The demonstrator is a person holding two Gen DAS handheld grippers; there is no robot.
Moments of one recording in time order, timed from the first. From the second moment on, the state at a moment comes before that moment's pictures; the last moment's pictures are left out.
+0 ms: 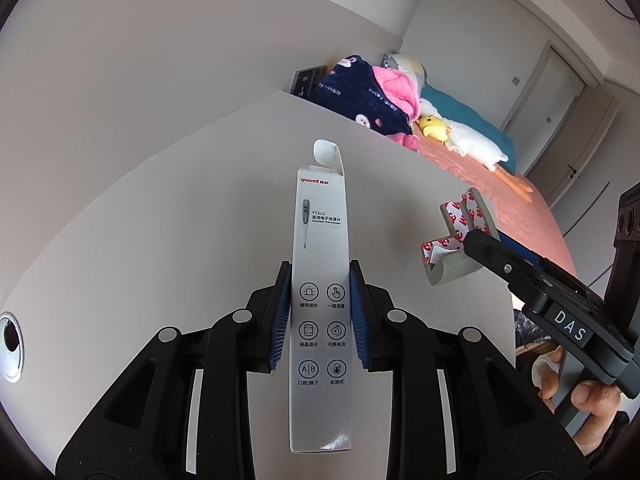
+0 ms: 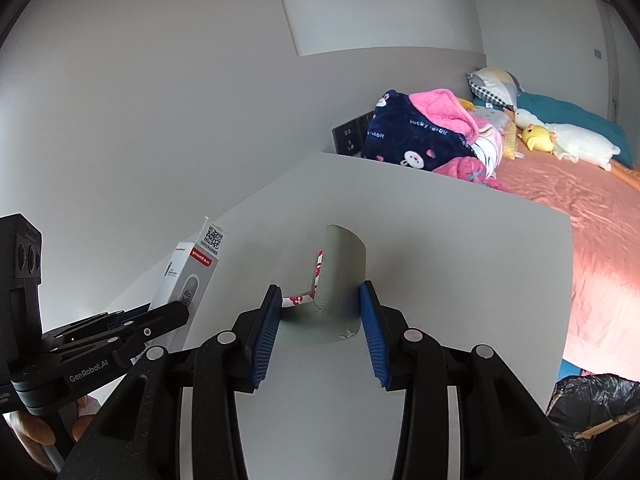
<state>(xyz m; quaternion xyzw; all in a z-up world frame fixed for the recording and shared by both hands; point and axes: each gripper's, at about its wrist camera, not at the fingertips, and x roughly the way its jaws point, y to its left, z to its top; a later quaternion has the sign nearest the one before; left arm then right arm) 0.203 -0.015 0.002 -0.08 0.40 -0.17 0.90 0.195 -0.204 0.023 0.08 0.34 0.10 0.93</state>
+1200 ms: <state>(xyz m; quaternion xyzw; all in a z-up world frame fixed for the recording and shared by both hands) 0.088 -0.143 0.035 -0.04 0.38 -0.27 0.88 0.048 -0.334 0.051 0.17 0.29 0.04 0.94</state>
